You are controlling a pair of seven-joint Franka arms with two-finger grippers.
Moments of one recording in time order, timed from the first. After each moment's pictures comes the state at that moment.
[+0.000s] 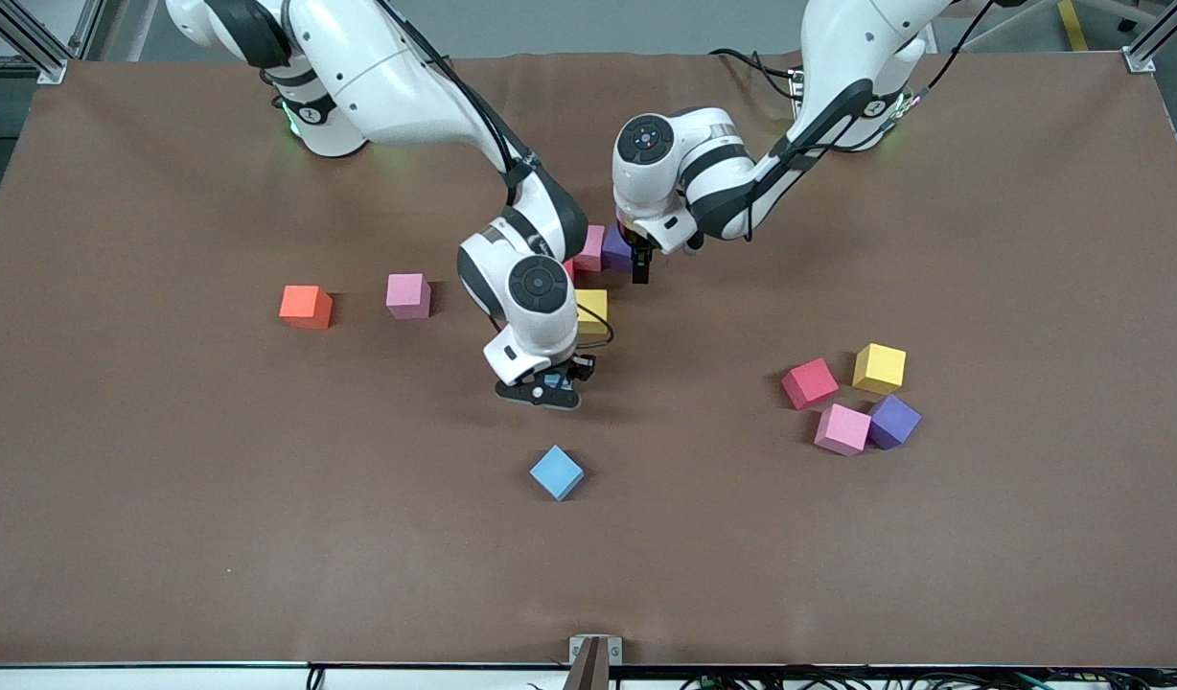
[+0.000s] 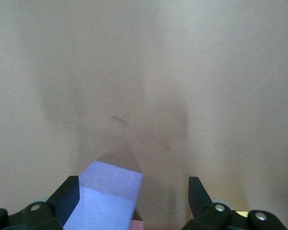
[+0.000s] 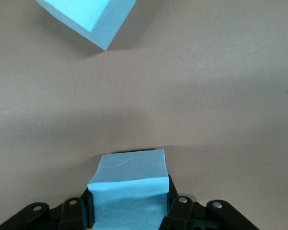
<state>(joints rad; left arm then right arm) -0.11 0.48 -0.81 -2.13 0.47 2.35 -2.72 0.75 0.75 -0.06 -1.51 0.02 2.27 0.85</state>
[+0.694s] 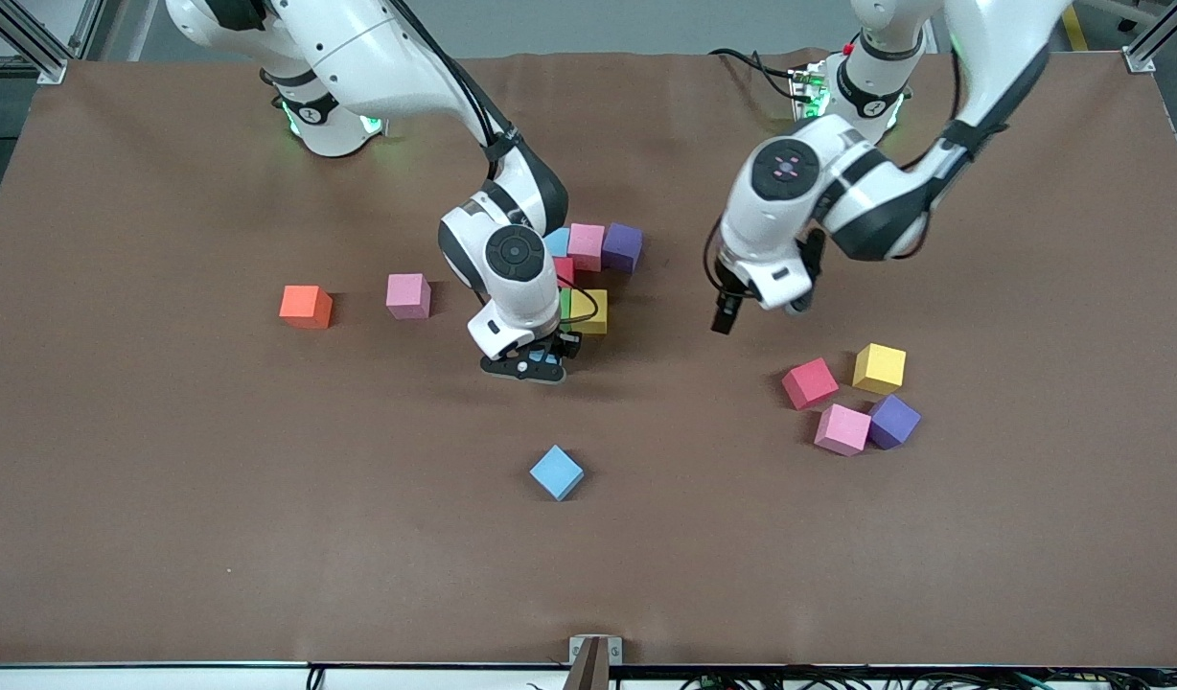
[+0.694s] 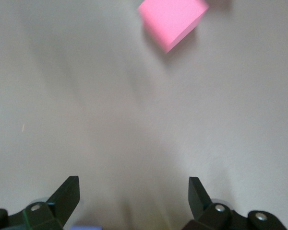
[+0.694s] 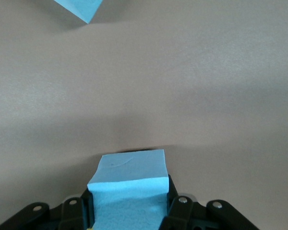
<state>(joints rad) 0.52 0.43 -1.15 -2.05 0.48 2.16 -2.07 0.75 0.65 -0.05 -1.68 0.02 2.36 0.84</state>
